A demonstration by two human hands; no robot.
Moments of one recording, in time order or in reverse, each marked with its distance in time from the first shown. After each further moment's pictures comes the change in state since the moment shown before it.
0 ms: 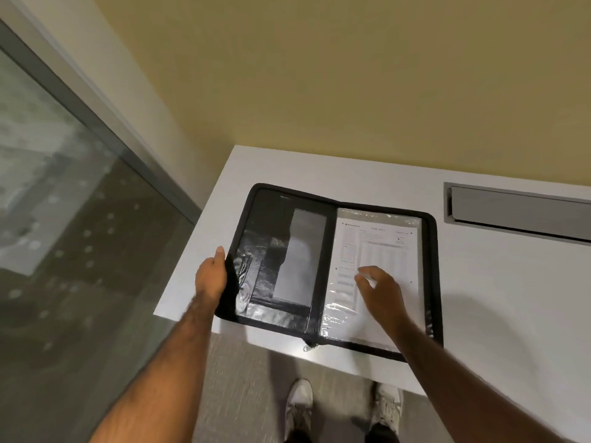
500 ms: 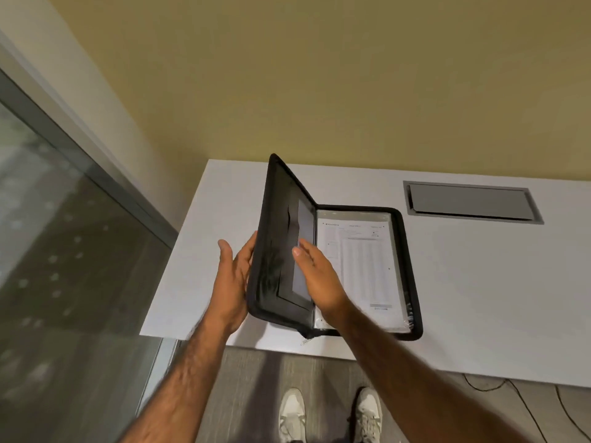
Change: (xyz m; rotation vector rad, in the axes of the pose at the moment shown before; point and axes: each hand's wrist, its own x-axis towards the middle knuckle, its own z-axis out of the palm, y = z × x) left_hand -0.113 0.045 -0.031 -0.805 -0.849 0.228; right_hand -0.060 -0.119 0.050 0.497 -0.141 0.045
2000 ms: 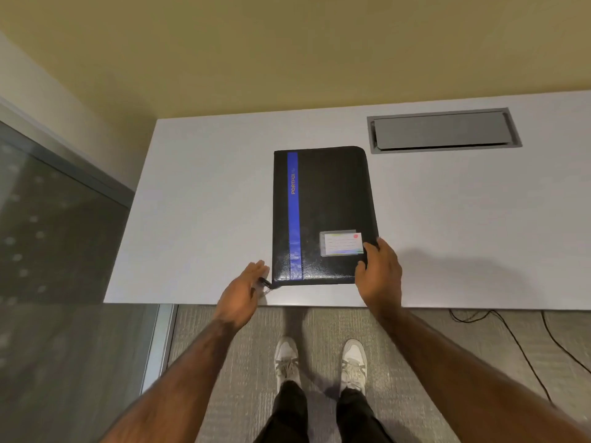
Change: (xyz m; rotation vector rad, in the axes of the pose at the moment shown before) left_hand 0.010 -0.192 0.003 1.294 0.025 0.074; right_hand -0.044 0.175 -0.185 -0.856 0.491 0.013
